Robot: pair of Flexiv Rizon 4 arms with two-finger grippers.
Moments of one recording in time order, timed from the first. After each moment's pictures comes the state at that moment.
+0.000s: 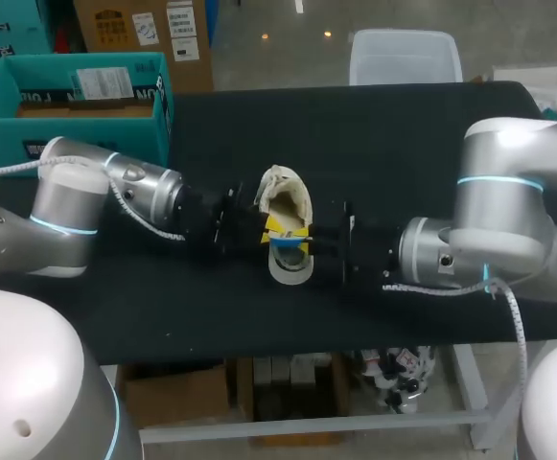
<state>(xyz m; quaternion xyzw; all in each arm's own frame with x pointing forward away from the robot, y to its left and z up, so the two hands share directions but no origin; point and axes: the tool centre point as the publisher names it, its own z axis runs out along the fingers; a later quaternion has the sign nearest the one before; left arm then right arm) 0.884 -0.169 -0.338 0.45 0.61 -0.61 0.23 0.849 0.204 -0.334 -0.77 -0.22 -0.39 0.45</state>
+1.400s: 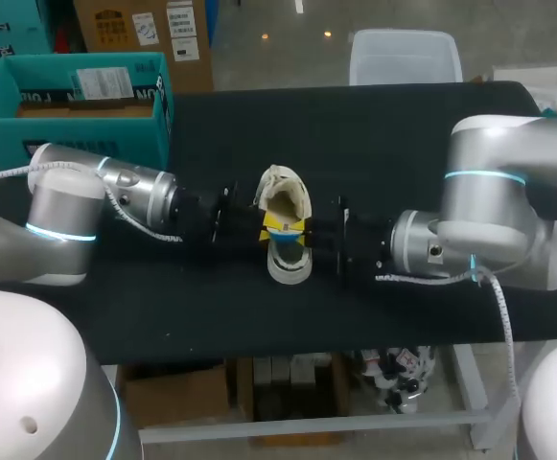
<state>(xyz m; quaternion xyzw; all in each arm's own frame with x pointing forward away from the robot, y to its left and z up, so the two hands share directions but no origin) 0.894 -0.165 -0.340 0.44 0.63 -0.58 0.27 0.882 0.207 -0.355 -0.77 -0.22 -0.39 0.45</state>
